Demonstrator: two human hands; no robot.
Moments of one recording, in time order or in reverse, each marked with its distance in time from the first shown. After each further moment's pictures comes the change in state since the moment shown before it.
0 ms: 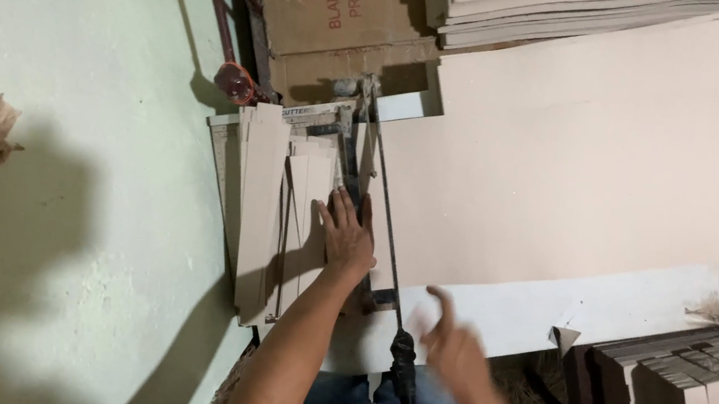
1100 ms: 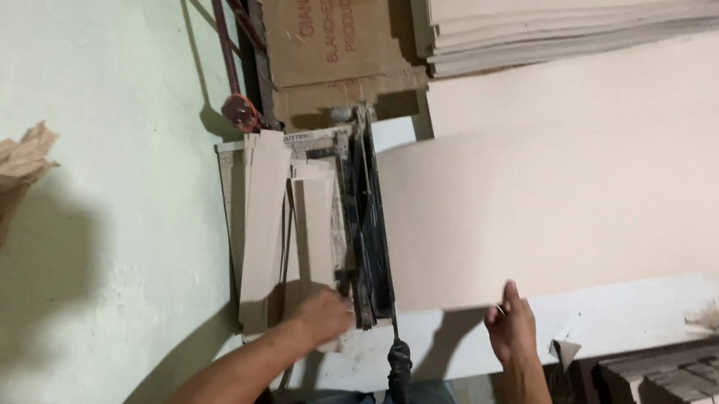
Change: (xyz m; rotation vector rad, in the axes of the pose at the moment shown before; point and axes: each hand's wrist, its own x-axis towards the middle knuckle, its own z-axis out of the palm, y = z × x) left_hand -0.047 -0.054 0.129 0.330 0.717 0.816; right_hand 0.131 0.157 0.002 1.533 0.311 0.159
